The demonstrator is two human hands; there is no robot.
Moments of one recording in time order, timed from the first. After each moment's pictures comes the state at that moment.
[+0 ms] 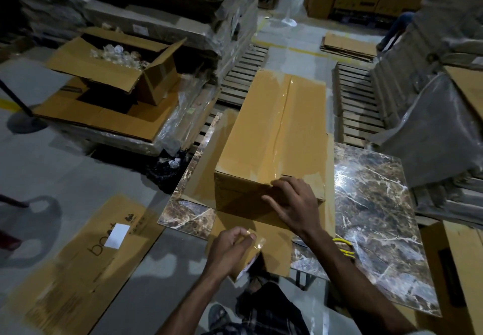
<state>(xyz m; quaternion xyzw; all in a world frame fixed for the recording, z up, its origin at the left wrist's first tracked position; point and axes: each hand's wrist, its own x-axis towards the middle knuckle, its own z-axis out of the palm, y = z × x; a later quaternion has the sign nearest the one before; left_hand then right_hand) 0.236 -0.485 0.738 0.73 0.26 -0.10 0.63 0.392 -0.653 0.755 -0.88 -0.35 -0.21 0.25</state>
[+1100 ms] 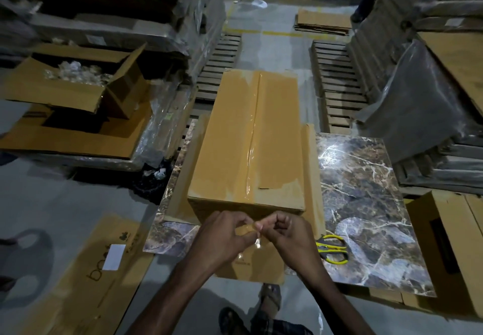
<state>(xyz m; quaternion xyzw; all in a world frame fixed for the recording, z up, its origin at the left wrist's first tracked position) 0.314 -0.484 0.856 0.92 0.06 -0.13 0.35 0.344 -0.665 0.829 -0.79 -0.03 0.17 0.59</state>
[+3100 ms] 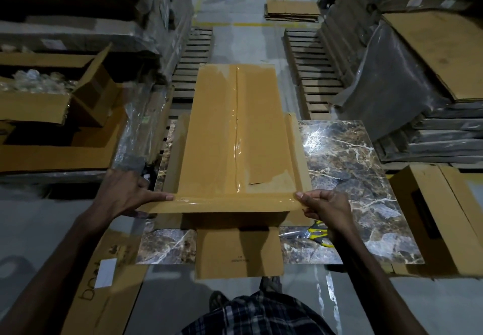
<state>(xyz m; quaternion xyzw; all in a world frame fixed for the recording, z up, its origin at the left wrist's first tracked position) 0.402 -0.279 0.832 1.00 -0.01 -0.07 0.02 0.399 -0.739 0.802 -0.70 0.23 0.10 0.67</state>
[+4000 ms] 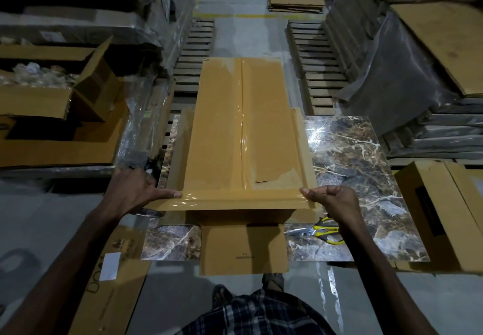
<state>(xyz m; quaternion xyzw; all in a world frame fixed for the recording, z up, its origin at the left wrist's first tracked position) 0.406 -0.274 0.815 0.99 0.02 -0.08 0.10 0.409 -0.742 0.800 -0.78 0.21 0.09 0.58</state>
